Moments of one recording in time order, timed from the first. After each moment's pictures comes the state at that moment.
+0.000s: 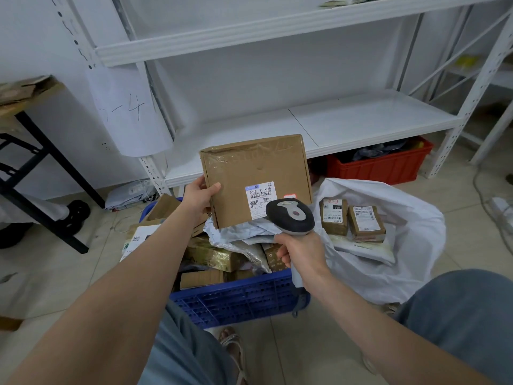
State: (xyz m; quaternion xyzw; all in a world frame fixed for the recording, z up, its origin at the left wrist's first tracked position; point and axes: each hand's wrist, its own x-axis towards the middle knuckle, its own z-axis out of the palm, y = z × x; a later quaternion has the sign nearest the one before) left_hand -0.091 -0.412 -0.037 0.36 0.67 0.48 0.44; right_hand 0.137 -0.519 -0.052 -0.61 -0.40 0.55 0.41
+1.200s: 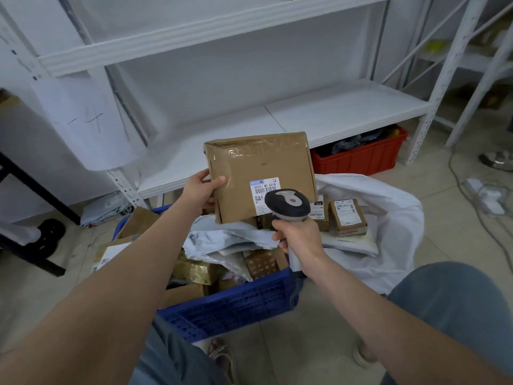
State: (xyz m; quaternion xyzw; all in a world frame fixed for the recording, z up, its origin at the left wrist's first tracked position) left_hand -0.027 -0.373 -0.022 0.42 0.66 0.44 0.45; right_hand 0.180 -0.473 -0.053 -0.61 -0.36 0.56 0.43
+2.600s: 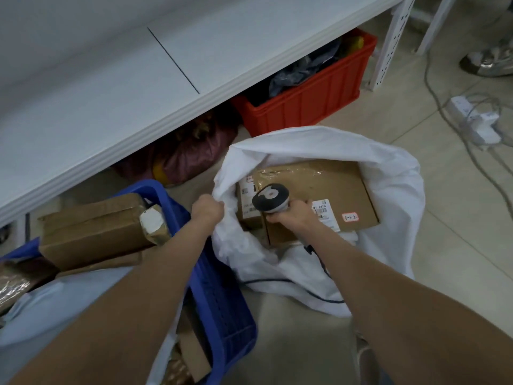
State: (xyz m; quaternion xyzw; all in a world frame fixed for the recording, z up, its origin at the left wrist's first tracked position) left_hand 0.175 -0.120 -0.312 0.52 0.78 0.07 0.34; right_hand 0.365 -0.191 -0.329 -0.73 -0.42 0.51 0.16
